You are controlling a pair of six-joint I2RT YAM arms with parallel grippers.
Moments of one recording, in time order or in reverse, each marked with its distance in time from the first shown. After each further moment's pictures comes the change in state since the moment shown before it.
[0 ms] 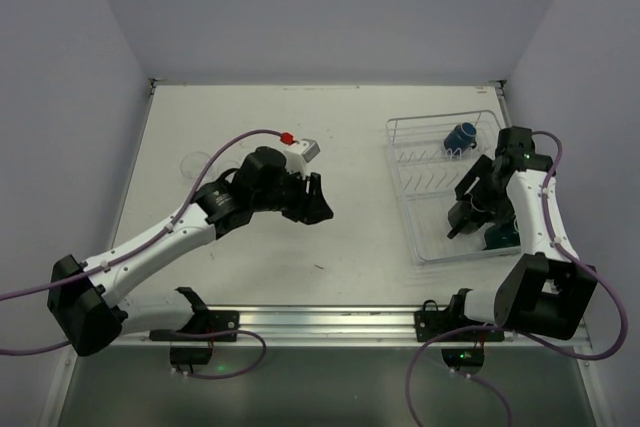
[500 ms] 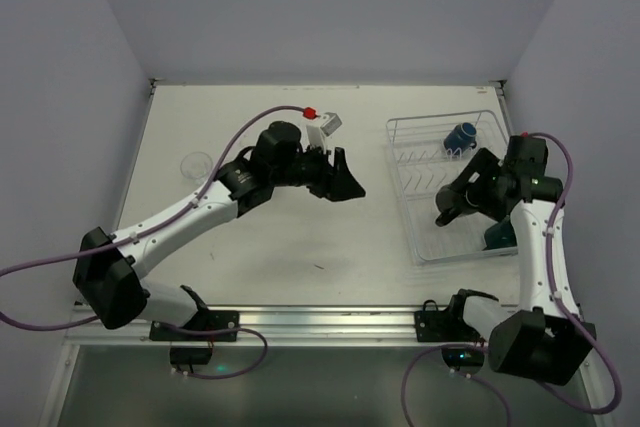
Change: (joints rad) left arm 0.010 0.177 0.154 0.146 0.128 -0.040; right arm 0.003 -0.200 -0.034 0.071 -0.167 -0.004
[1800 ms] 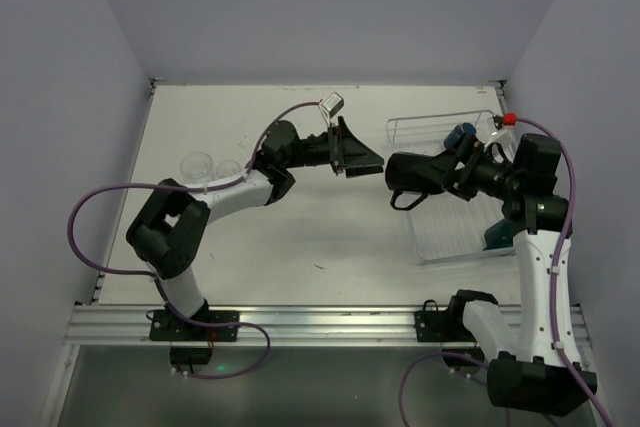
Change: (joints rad) left arm 0.113 0.378 -0.069 1.154 0.449 -0.877; right arm 0.052 -0.207 0.012 0.194 -0.735 0.053
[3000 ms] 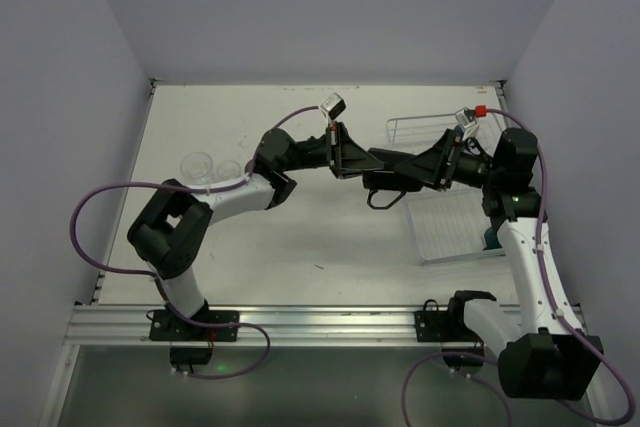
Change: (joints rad) left arm -0.024 0.008 -0.027 0.210 0.014 -0.245; right arm 0.107 0.073 -0.177 0.520 -0.286 0.229
